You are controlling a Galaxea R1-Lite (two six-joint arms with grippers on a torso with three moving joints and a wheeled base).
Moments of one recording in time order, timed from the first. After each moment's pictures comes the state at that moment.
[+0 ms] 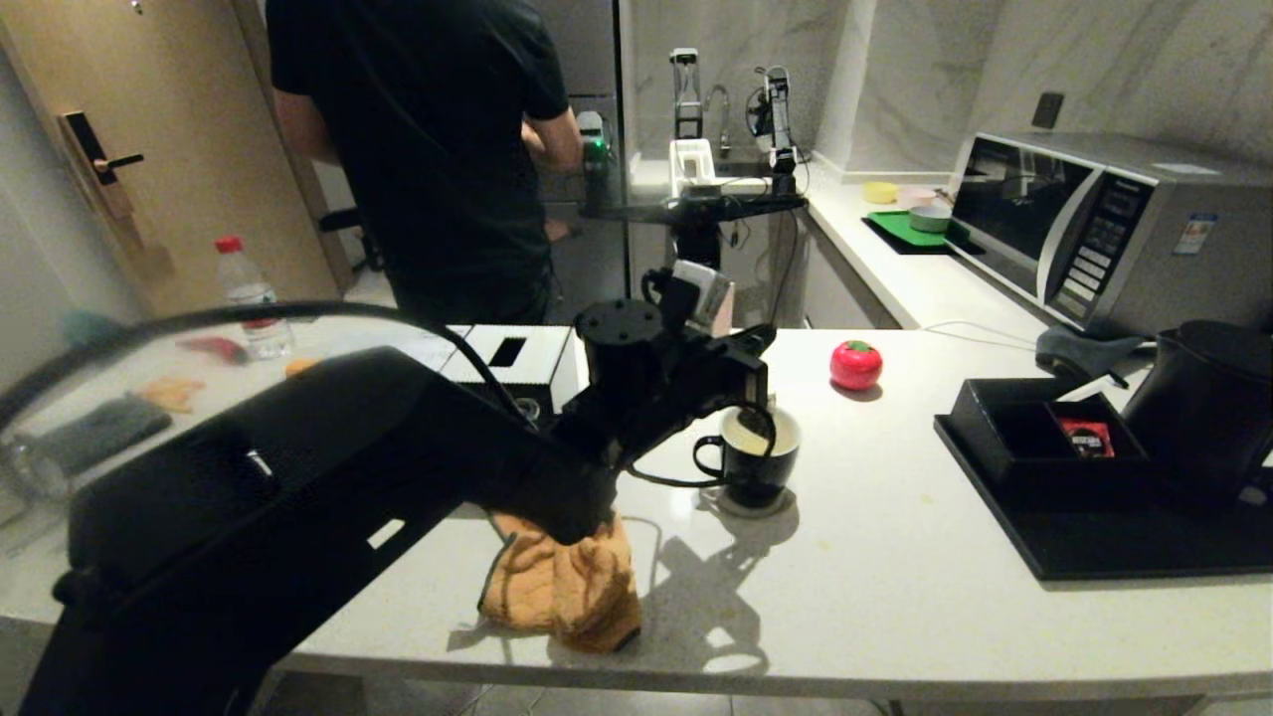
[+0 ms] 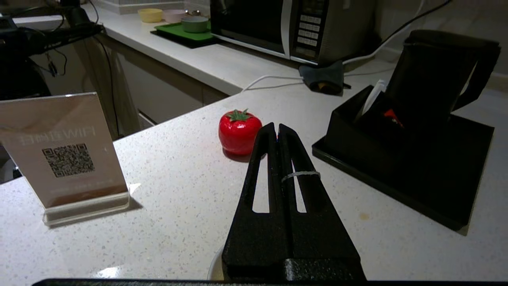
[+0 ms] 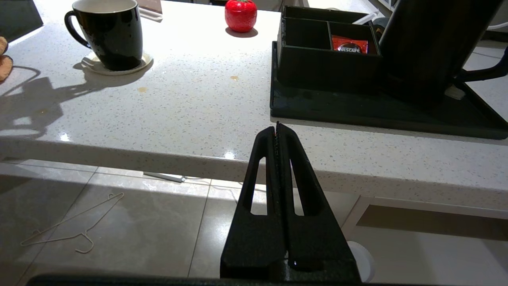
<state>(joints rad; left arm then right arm) -0.68 2.33 -1.38 -1.09 -0.17 -0.10 0.00 0.00 0.00 0.00 0.01 -0.08</state>
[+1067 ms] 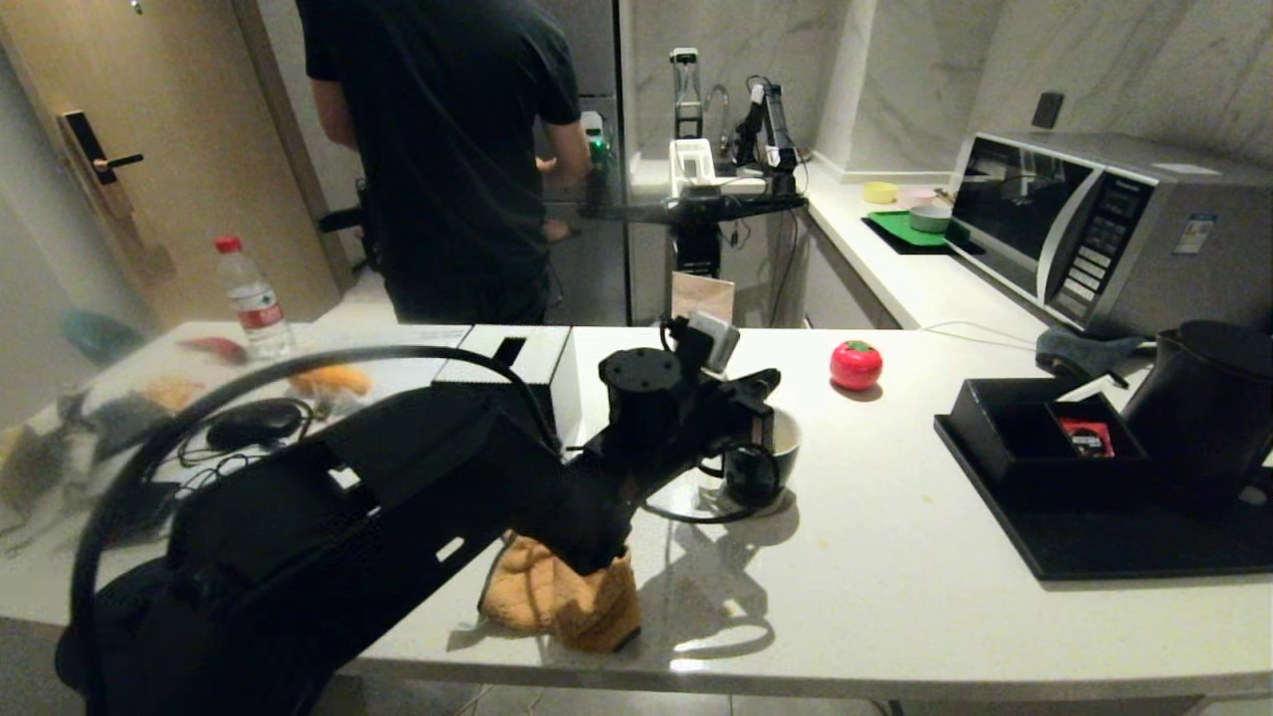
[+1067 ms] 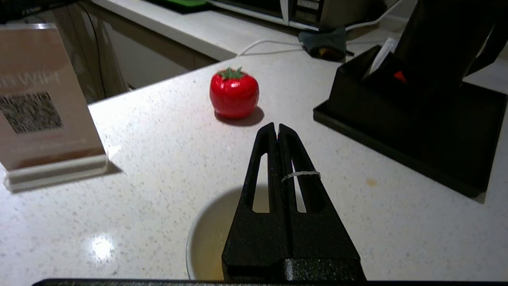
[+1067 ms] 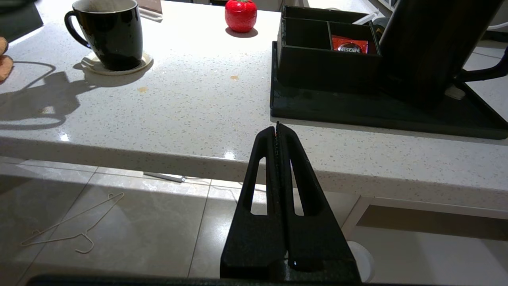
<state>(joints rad) -0.70 2.44 -1.38 -1.14 -0.17 -0.10 0.00 0.00 0.00 0.00 0.01 -0.08</state>
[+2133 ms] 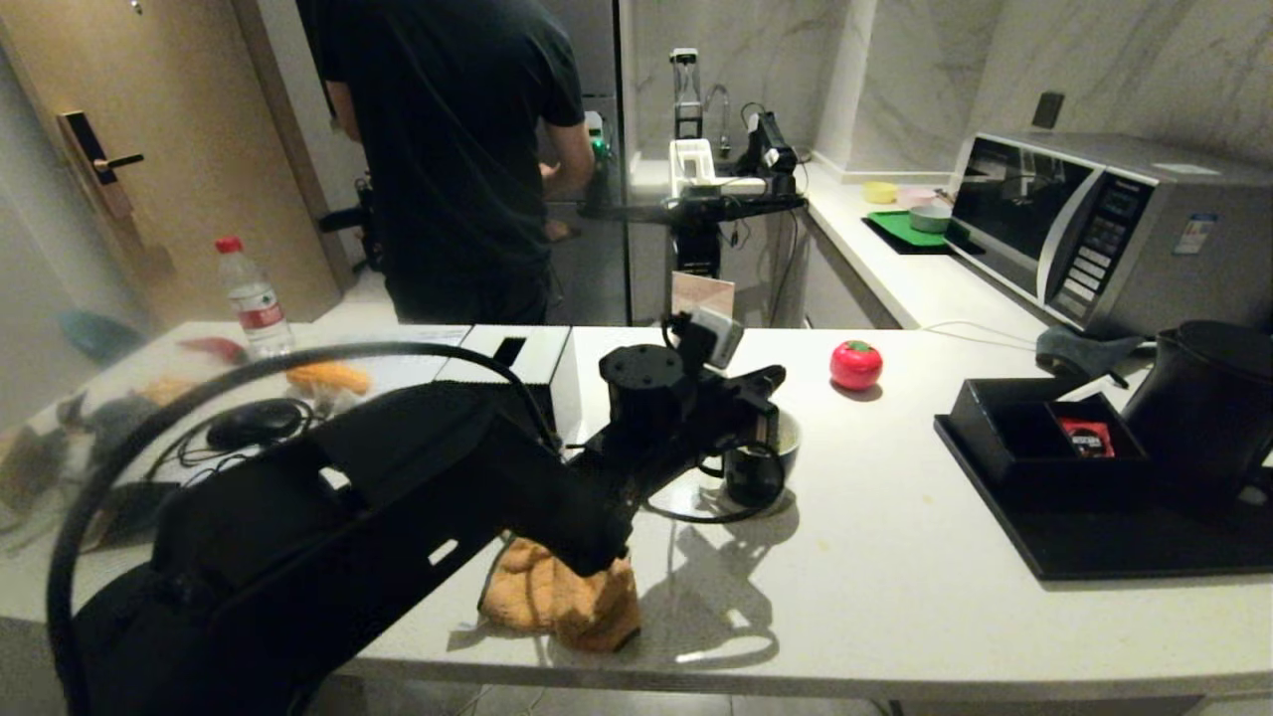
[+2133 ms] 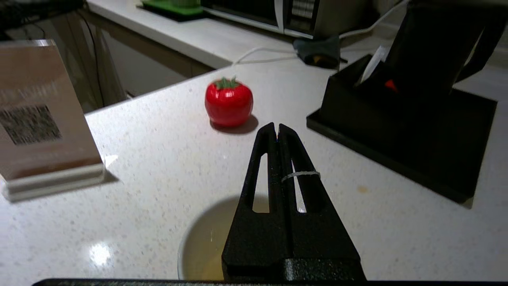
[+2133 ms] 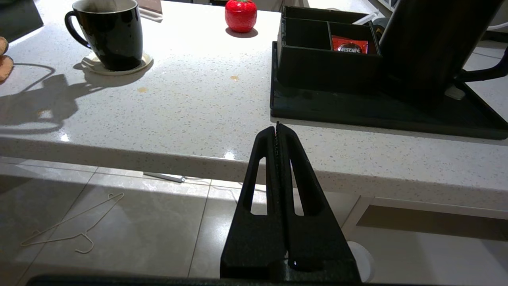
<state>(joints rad) -0.71 2.41 -1.37 -1.14 -0.16 -0.10 0.00 0.00 0.00 0.00 0.01 -0.08</state>
